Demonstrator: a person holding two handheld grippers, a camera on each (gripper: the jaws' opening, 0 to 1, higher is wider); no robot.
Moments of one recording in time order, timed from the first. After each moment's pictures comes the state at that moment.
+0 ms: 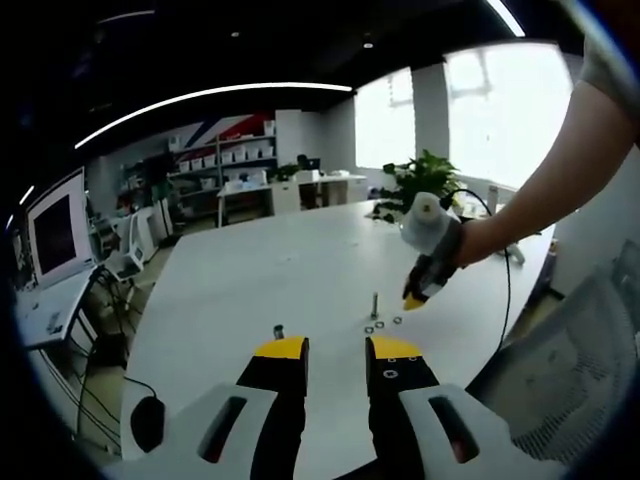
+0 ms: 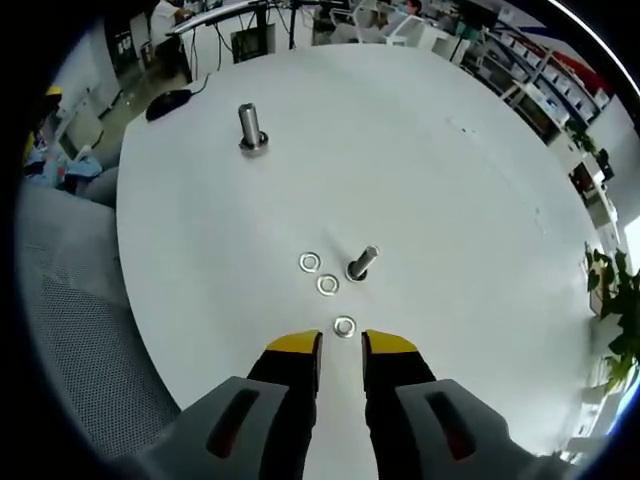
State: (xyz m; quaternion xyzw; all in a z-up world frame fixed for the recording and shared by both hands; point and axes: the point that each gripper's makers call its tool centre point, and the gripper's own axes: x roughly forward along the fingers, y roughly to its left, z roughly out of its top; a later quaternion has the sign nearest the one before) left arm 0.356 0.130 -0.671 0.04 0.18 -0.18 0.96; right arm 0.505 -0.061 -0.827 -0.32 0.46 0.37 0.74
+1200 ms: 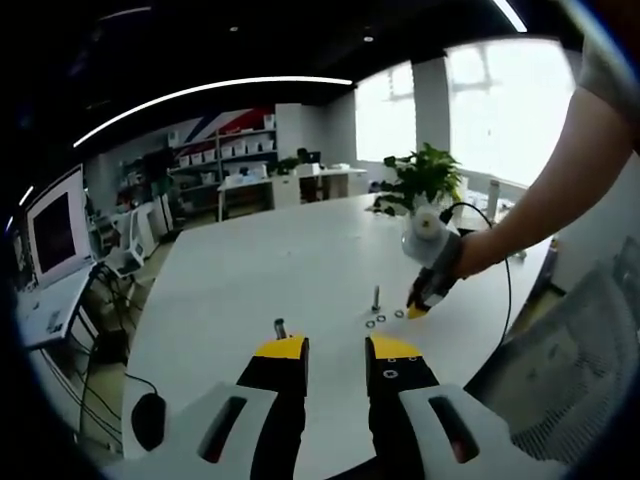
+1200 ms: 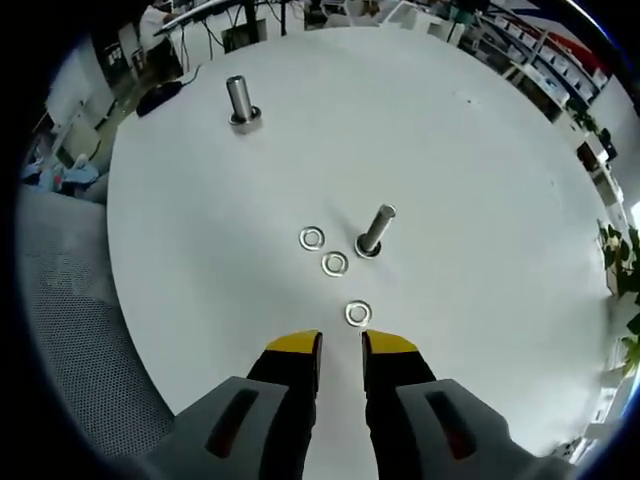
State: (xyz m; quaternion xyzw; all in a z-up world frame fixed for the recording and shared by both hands) left arm 0.357 0.132 -0.676 0.05 0.20 -0.18 0.96; right arm 0.496 -0.068 -0.866 -0.30 0.49 0.37 0.73
